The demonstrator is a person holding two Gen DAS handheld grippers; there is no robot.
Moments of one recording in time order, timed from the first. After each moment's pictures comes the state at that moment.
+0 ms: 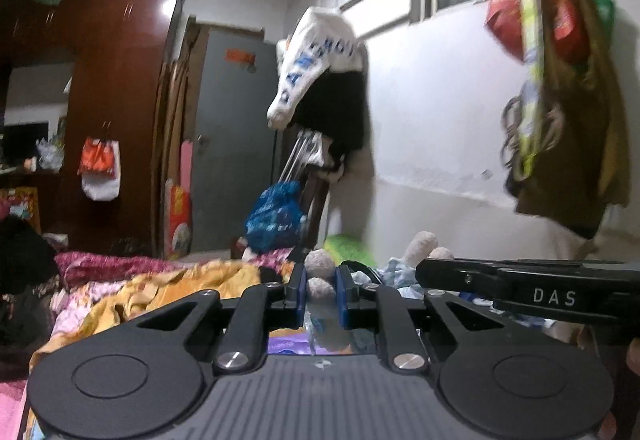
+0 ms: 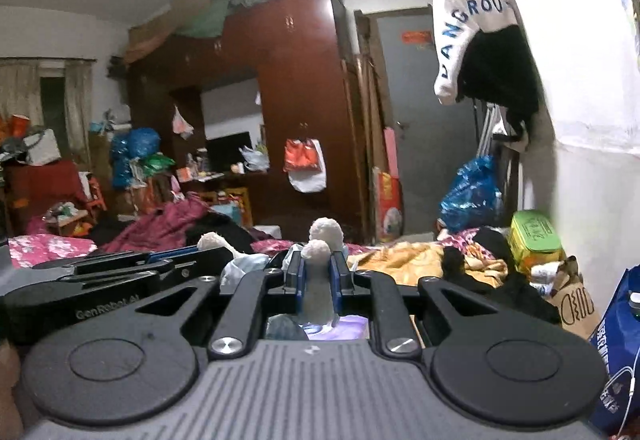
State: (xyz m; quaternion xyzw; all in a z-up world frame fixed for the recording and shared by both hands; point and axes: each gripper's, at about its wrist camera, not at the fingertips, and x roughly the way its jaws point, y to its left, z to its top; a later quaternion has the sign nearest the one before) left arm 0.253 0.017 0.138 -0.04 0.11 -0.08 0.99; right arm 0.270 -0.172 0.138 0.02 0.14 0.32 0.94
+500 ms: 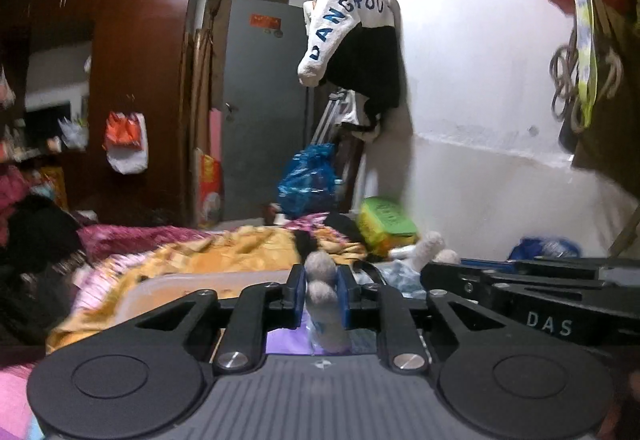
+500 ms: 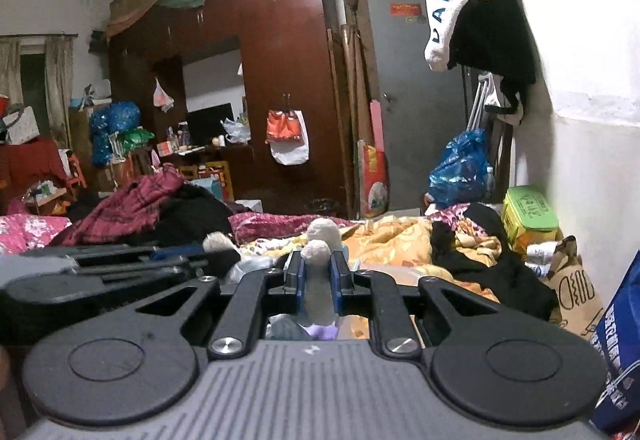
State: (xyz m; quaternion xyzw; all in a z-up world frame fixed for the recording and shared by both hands) left arm 0.295 0.021 0.103 -0.01 0.16 -0.02 0.99; right arm 0.304 -0.155 0.093 0.00 0.16 0.31 0.94
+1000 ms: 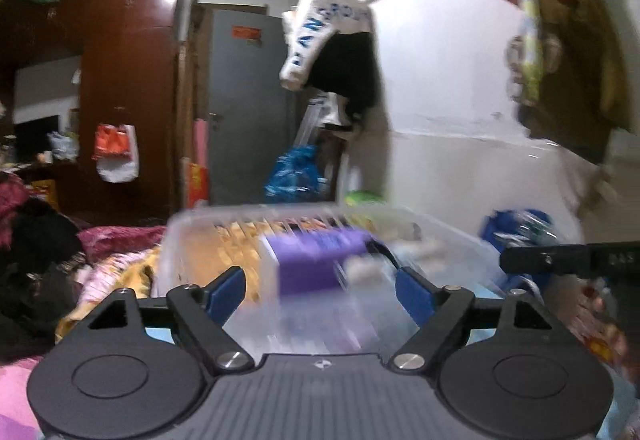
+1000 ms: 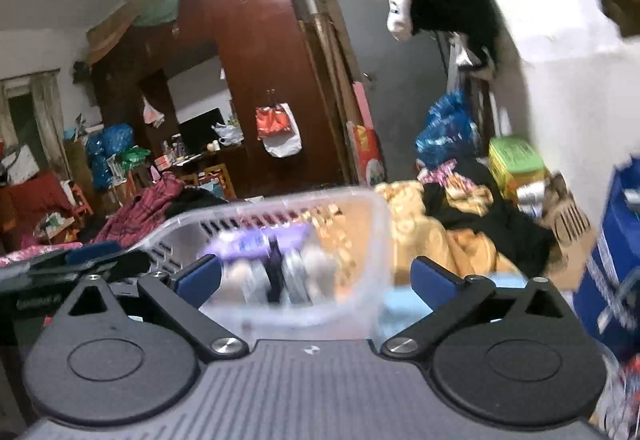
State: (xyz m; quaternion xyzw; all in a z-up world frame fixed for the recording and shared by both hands) left arm 0.185 0.043 0.067 0.00 0.12 -0.07 0.99; right arm 0.252 -0.241 0.059 0.07 0.19 0.31 0.93
